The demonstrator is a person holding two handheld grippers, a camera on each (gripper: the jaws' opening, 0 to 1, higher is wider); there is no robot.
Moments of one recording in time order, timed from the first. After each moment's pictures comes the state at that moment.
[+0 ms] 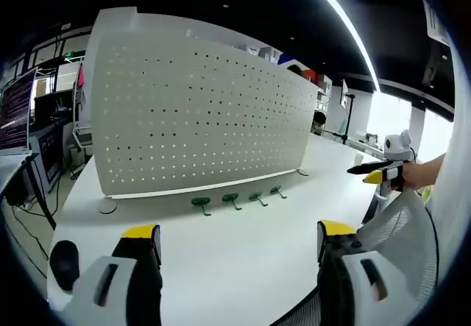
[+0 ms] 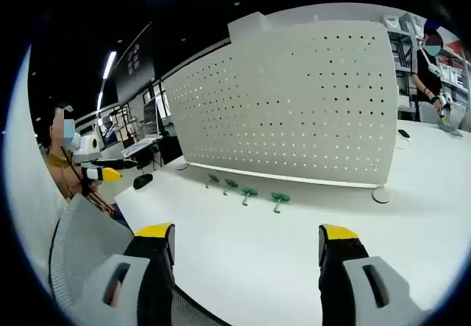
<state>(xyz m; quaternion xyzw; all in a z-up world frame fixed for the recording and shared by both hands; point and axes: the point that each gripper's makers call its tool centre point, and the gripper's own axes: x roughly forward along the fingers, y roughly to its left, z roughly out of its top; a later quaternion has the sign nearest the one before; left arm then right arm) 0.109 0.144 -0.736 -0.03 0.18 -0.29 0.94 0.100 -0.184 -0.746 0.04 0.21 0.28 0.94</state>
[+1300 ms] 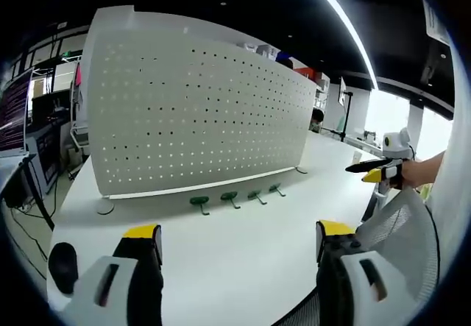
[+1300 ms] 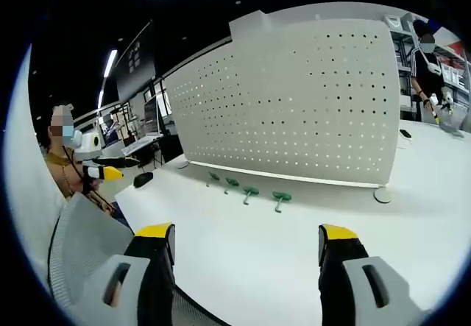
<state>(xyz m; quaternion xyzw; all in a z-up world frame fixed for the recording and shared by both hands) 0.112 0.142 -0.738 -0.03 0.18 -0.30 0.94 0.101 -0.181 -0.747 0.03 0.21 0.28 0.94</state>
